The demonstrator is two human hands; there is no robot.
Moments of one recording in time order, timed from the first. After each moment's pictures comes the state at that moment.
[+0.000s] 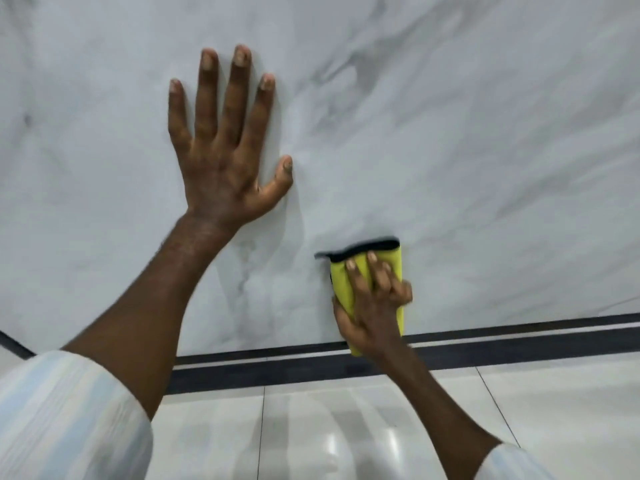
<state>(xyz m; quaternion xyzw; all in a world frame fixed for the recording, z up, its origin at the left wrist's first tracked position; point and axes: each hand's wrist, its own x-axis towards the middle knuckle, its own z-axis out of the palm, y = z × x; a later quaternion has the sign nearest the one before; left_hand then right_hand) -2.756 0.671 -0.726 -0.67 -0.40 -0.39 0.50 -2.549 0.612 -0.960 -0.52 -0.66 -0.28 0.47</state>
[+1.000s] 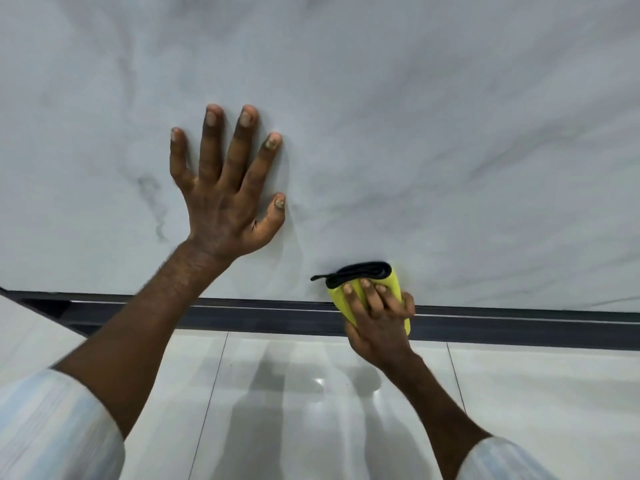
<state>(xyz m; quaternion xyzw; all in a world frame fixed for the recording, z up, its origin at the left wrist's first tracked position) -2.676 0.668 -0.868 -0.70 -0.40 -0.38 0.45 -2.422 0.605 -1.082 -0.50 -0.73 -0.30 0.36</state>
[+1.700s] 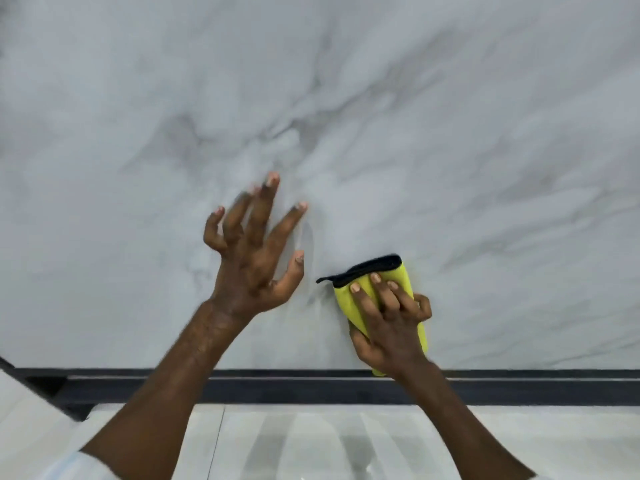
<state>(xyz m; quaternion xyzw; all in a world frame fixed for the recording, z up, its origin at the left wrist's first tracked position) -2.671 0.640 -0.792 -0.72 -0.39 -0.45 0.37 -2.426 0.617 -0.915 -0.46 -0.72 -0.33 0.41</state>
